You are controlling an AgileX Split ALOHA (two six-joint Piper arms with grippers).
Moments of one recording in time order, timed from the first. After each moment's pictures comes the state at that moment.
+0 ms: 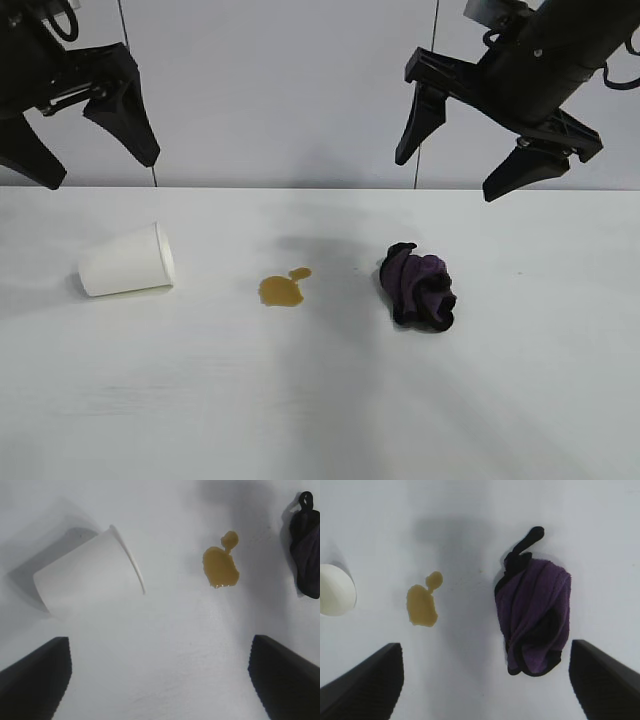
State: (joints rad) left arm -0.20 1.73 -1.27 -0.42 0.79 0.23; right arm 0.21 1.77 -1.28 0.39 0.65 0.01
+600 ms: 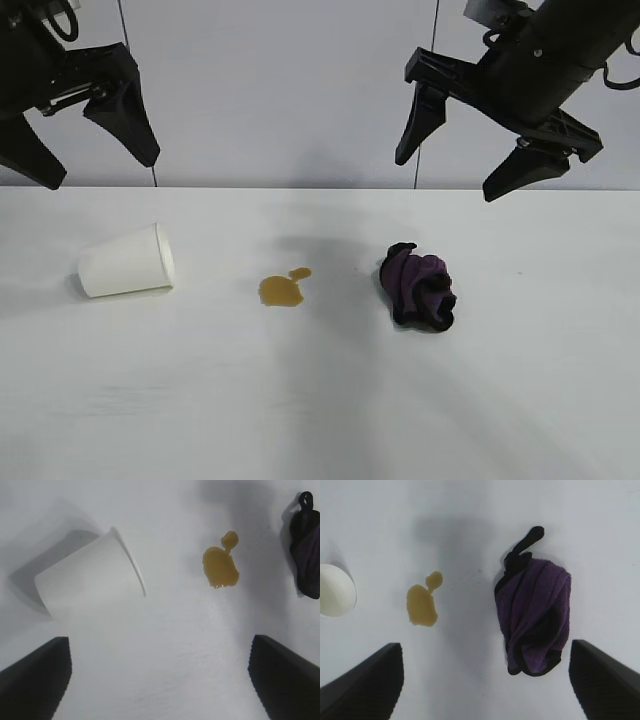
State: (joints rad) left arm -0.20 1.73 -1.27 -0.42 0.78 0.23; right arm 0.21 1.77 -1.28 0.39 0.66 0.01
